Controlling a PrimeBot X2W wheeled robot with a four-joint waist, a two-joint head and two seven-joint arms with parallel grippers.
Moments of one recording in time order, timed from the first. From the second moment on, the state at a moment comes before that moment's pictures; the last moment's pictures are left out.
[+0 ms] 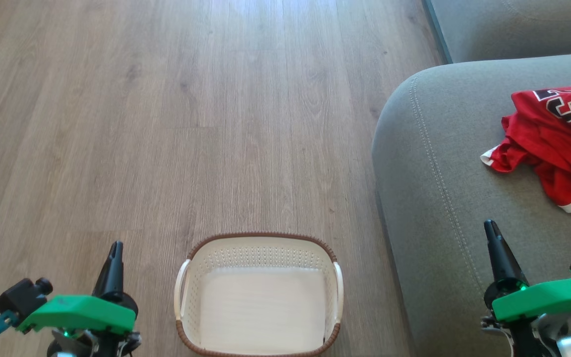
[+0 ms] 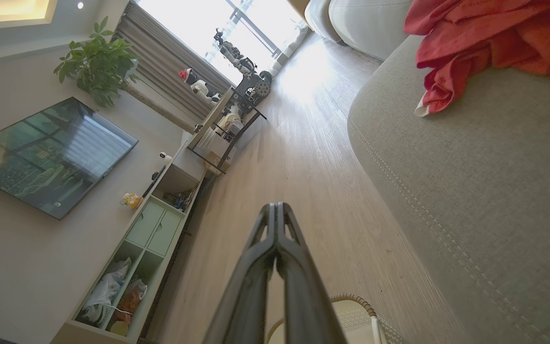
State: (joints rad) left arm 0.02 0.18 -0.14 0.20 -1.03 0.00 -0.09; right arm 0.05 -0.14 0.01 0.14 1.00 0.12 -0.06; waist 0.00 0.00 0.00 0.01
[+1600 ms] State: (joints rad) left arm -0.02 0.09 0.01 0.25 -1.44 -0.08 0.04; right arm -0.02 -0.09 -0.08 0.23 1.44 0.12 0.05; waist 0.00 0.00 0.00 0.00
